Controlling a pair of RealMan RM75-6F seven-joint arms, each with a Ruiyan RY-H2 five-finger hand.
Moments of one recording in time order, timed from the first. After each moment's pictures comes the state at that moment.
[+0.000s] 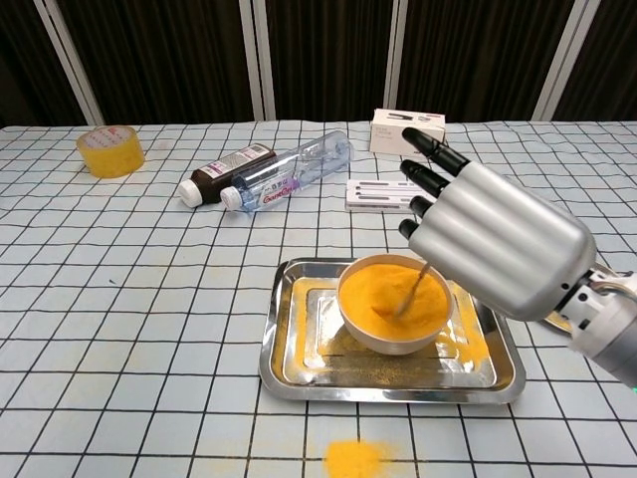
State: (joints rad) left arm -0.11 -1.09 -0.04 -1.74 1.47 1.43 -0.08; right arm 0.46 -1.75 0.07 -1.35 -1.80 1.31 -1.23
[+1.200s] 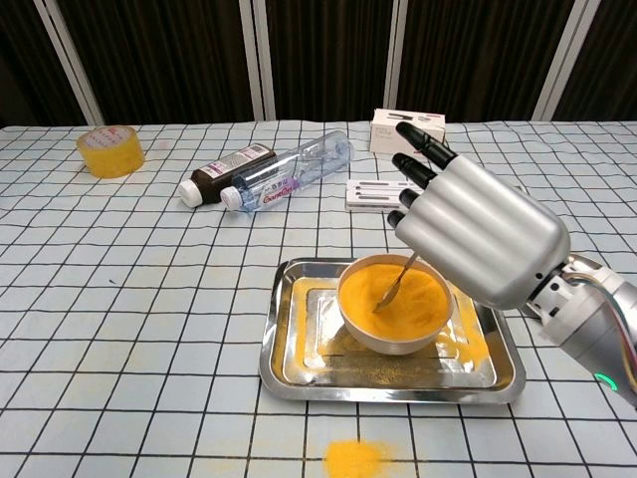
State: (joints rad) left arm -0.11 -1.08 -0.04 -1.74 1.46 1.43 -0.09; right arm 0.49 -1.83 0.10 -1.26 -1.79 1.32 -1.16
